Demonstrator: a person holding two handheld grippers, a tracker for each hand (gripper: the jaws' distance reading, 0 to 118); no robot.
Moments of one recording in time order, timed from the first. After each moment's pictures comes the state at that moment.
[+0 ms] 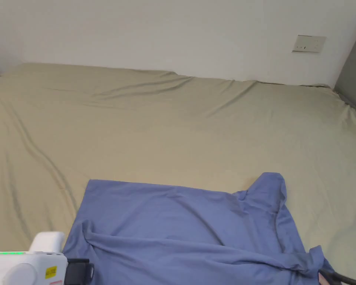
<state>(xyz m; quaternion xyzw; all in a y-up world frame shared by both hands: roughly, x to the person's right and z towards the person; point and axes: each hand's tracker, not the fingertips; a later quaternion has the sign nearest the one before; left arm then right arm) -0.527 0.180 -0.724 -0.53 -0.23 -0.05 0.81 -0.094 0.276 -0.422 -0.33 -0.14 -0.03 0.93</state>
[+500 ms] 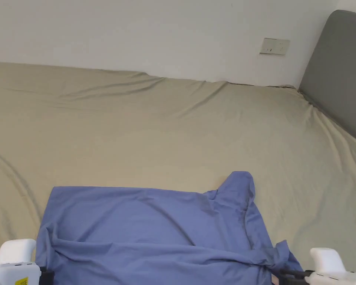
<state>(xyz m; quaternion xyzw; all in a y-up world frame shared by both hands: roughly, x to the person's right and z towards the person) -0.511 0.212 -0.710 -0.50 -0.22 -0.02 0.84 -0.035 0.189 -0.481 -0.45 -0.16 -0.13 0.87</state>
